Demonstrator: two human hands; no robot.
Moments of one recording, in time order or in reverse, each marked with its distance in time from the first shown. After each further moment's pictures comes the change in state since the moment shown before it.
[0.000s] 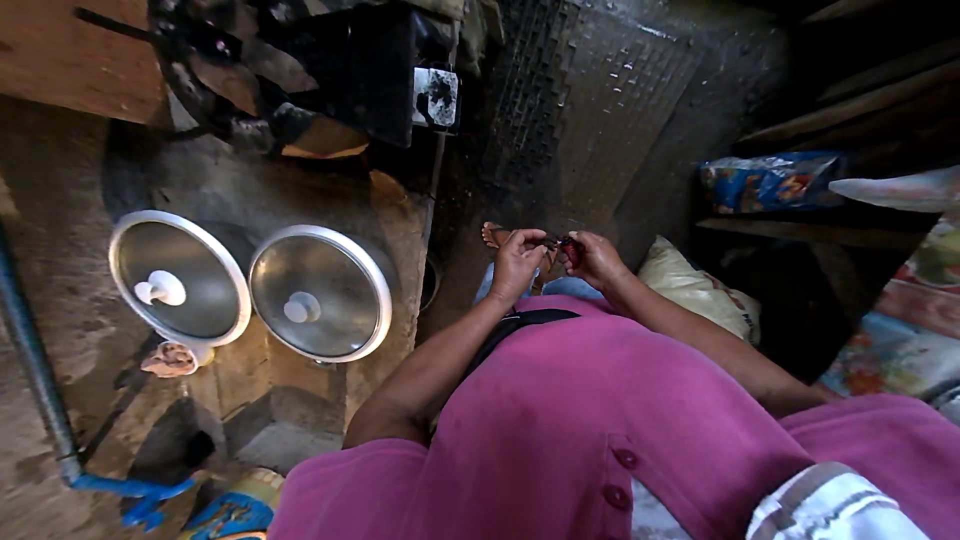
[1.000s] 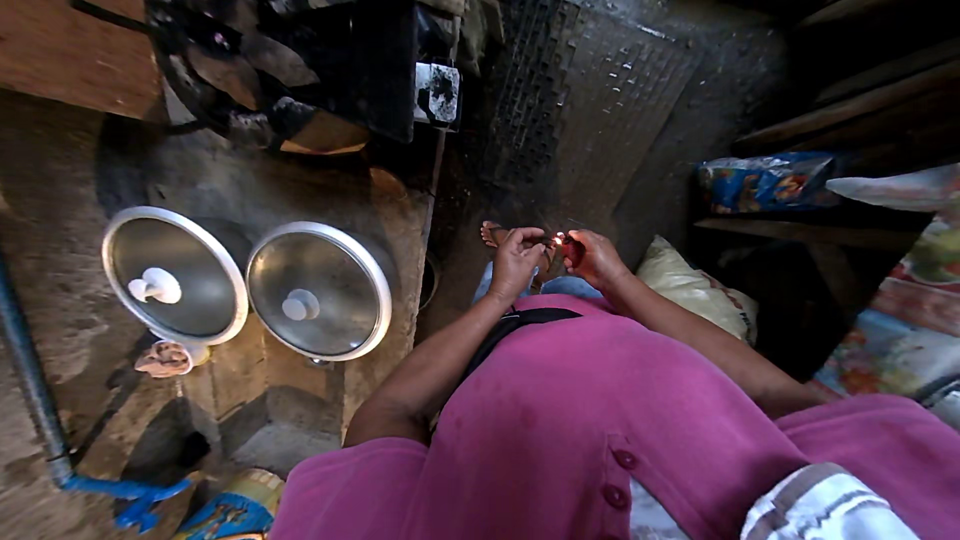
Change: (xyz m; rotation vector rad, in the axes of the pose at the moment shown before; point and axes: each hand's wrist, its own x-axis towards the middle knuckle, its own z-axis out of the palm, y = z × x) left_hand -0.001 -0.004 -0.003 0.012 0.016 -0.002; right_hand -0.001 0.004 0.003 -0.022 0.025 -0.050
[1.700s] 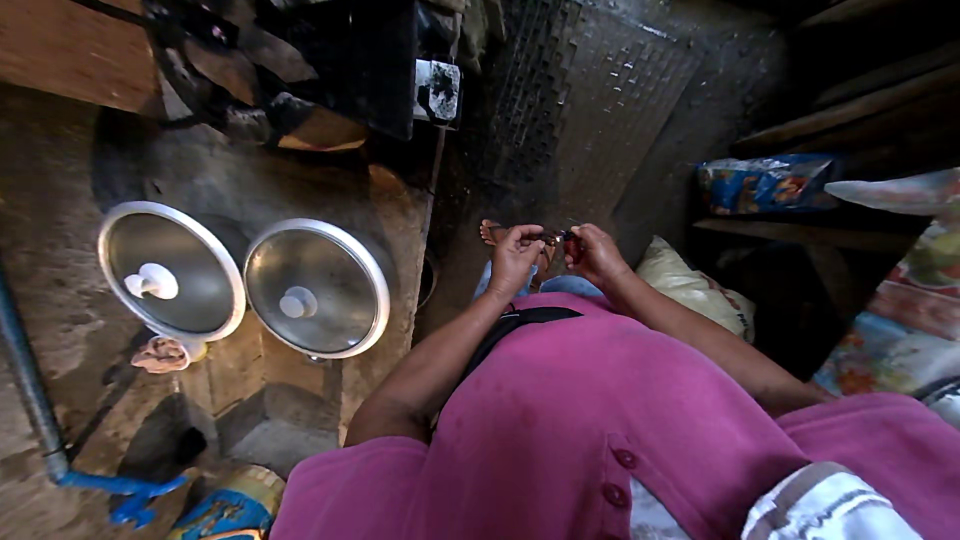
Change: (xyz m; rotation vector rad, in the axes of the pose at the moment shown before) left_hand 0.003 0.001 0.001 -0.042 0.019 -0.025; right_hand 0.004 -0.002 -0.005 0.003 -0.025 -0.044
